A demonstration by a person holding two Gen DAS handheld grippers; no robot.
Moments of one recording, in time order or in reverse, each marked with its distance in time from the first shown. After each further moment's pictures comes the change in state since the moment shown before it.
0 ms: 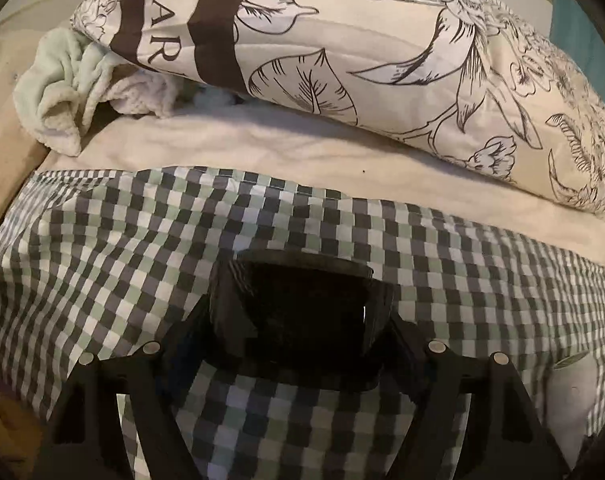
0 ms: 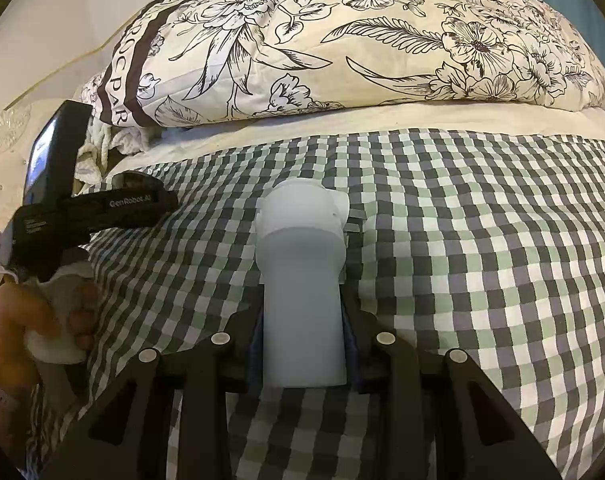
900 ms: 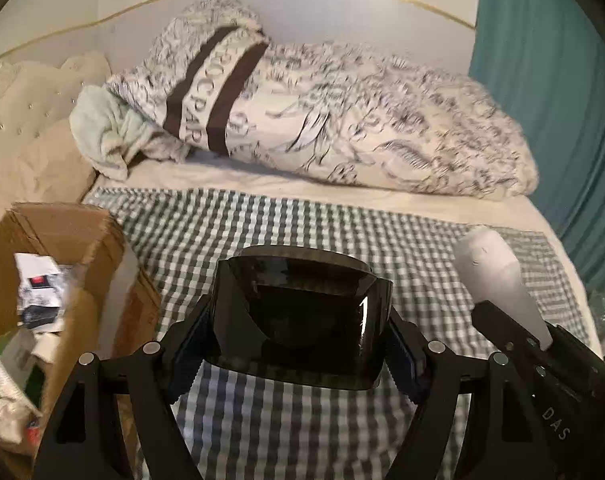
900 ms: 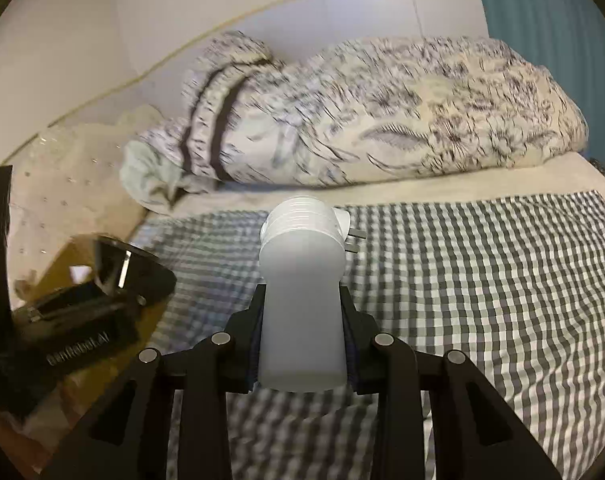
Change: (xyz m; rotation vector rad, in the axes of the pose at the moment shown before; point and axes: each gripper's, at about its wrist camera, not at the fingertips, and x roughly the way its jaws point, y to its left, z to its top) left arm -0.268 -0.027 -0.087 0.057 -0.156 -0.114; right arm -0.198 0.047 0.000 -0.033 -0.126 0.085
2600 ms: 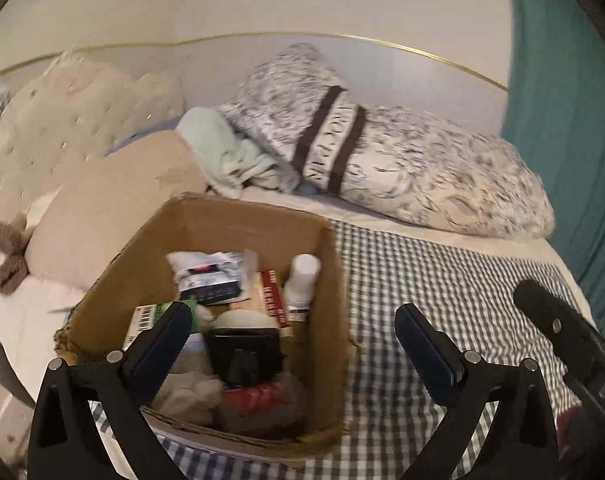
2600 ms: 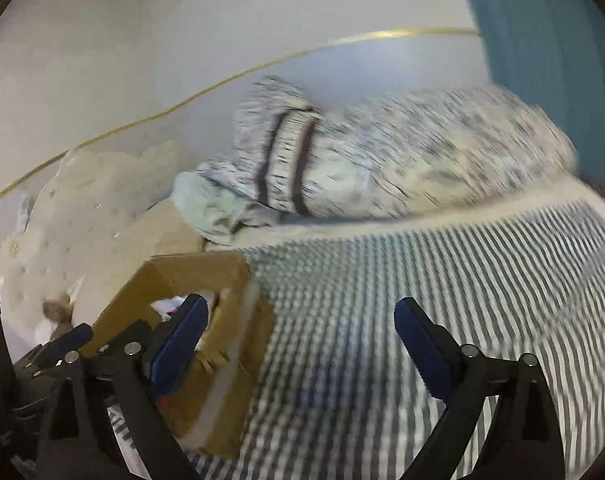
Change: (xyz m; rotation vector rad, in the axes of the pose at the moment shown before) left arm -0.123 0.145 -0.056 -0.071 -0.148 0.102; right arm -0.069 0.158 -0.055 0.066 -0.140 -0.040
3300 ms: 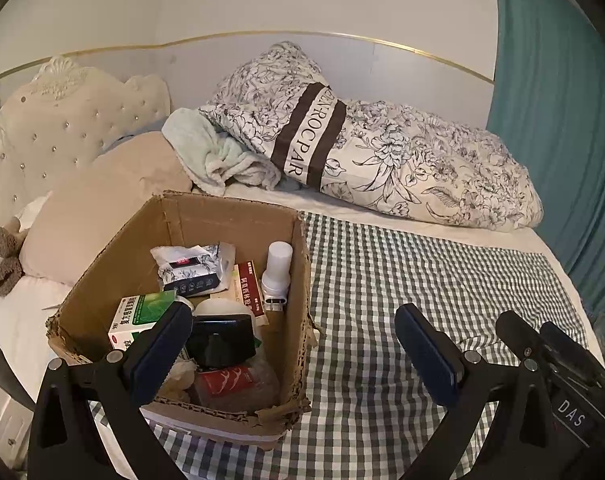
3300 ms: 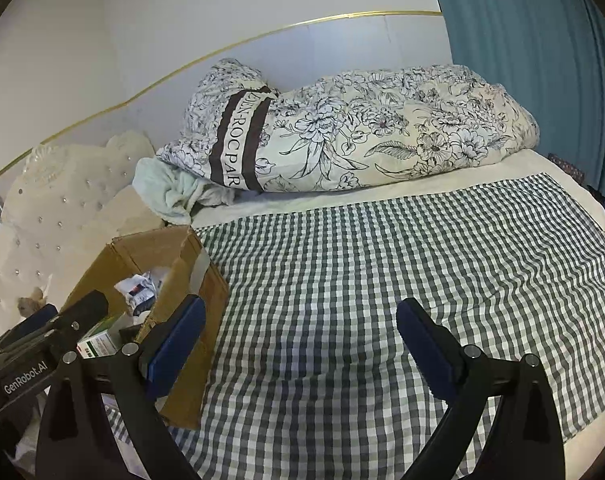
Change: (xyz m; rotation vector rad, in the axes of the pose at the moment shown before) left arm -0.011 -0.010 -0.003 -0.008 0.028 -0.032; right arm 0.000 -0.026 -0.008 -0.005 0.047 -0.116
